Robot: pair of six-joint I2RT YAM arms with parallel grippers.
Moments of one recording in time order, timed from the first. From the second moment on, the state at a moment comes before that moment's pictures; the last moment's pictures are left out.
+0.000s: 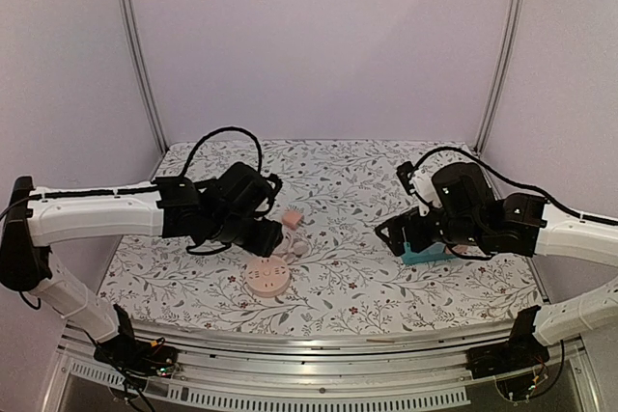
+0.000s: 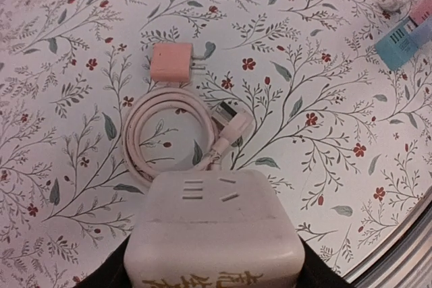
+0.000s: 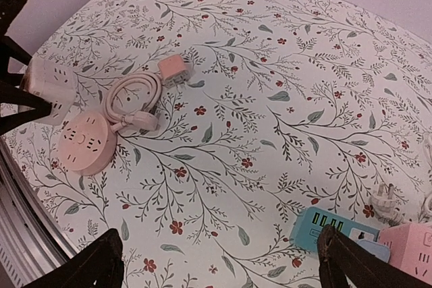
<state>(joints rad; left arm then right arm) -1.00 1.47 1.08 -0.55 -0.30 -0.39 0.93 1.13 0.85 -0.37 0.22 0.33</state>
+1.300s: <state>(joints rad) -0.97 1.65 1.29 -1.04 -0.27 -1.12 0.93 1.13 0.83 -0.35 0.24 0.36</state>
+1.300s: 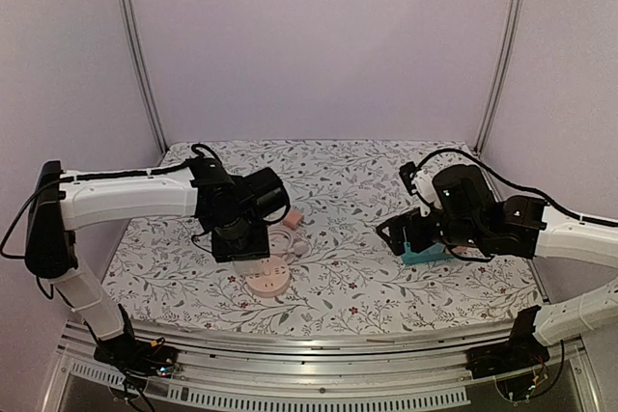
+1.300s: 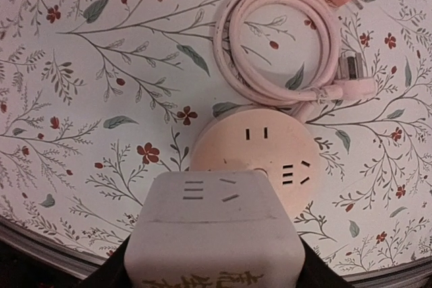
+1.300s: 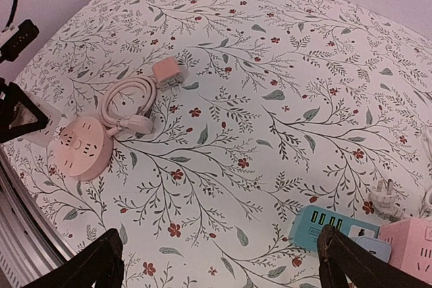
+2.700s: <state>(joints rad) -0.93 1.73 1.29 -1.01 -0.20 -1.06 0.93 1.13 0.82 -0.35 0.25 0.35</state>
